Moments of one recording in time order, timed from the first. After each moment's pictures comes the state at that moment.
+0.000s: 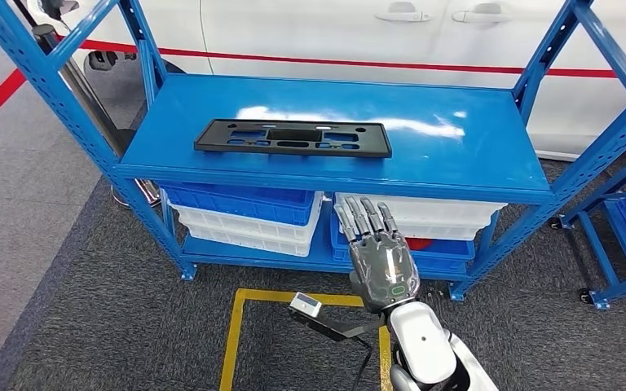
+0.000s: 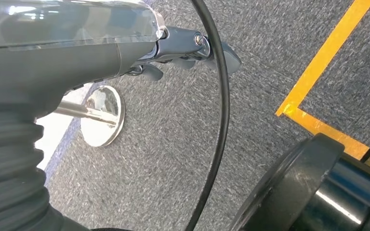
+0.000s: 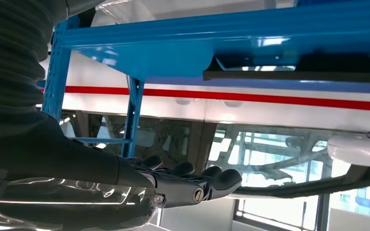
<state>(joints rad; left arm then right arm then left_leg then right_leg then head) 0.43 -0.35 0.48 -1.22 -1.56 -0.13 -0.16 -0.17 -0.10 0.58 -1.82 1.56 0.12 0.29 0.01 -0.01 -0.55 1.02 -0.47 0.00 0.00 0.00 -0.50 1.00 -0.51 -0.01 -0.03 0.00</state>
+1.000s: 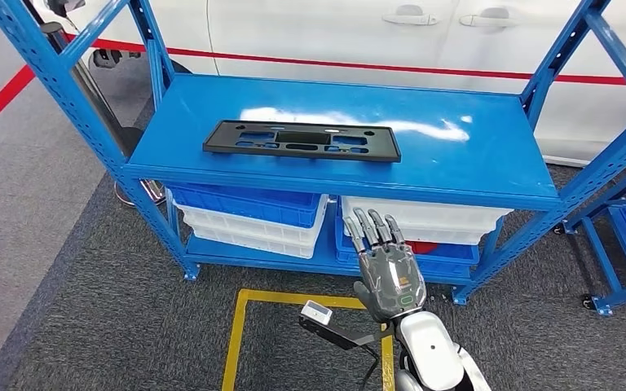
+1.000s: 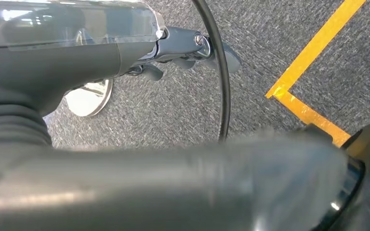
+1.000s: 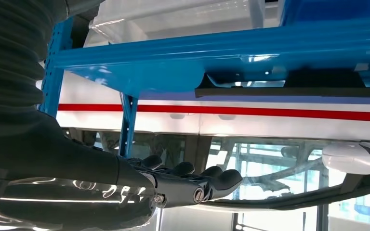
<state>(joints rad) 0.42 -0.35 0.54 -1.17 -1.47 -0.17 -0.20 -0.08 -0.04 0.46 -1.78 1.56 0.04 0.17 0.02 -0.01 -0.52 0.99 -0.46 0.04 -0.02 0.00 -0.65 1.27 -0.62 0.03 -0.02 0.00</state>
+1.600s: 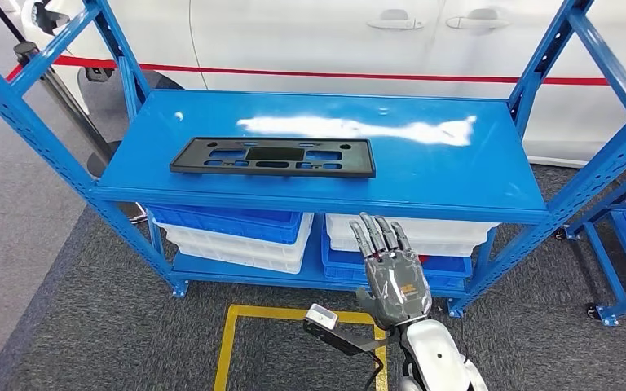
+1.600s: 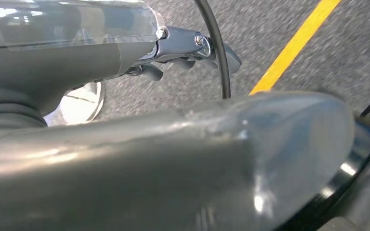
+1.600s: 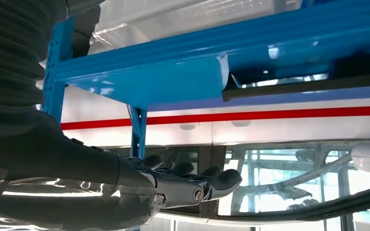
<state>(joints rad) 0.42 -0.35 0.54 -1.15 -1.49 -0.16 -0.20 -0.01 0.01 0.40 -1.81 1.56 0.02 0.12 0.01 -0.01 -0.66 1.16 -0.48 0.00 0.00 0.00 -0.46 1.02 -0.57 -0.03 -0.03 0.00</state>
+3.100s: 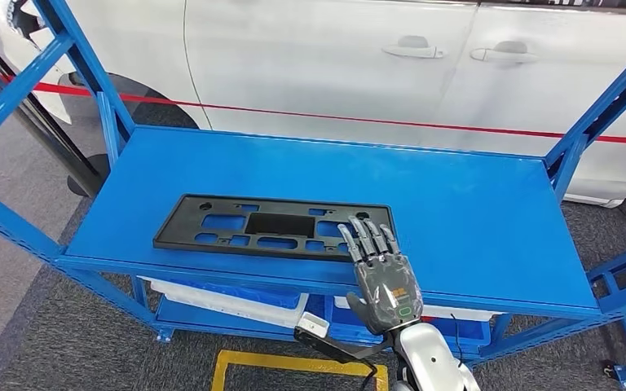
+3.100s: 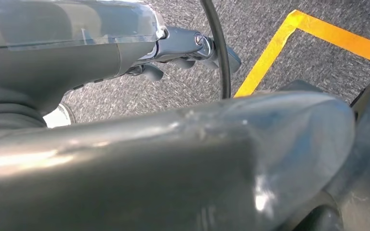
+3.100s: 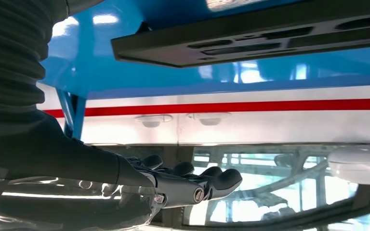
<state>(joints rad) 0.39 -0.36 0.54 -1.09 -1.56 -0.14 -0.24 -0.01 0.03 0.43 -1.81 1.56 0.03 0.07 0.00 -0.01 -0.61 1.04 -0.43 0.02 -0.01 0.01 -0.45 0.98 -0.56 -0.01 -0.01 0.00</state>
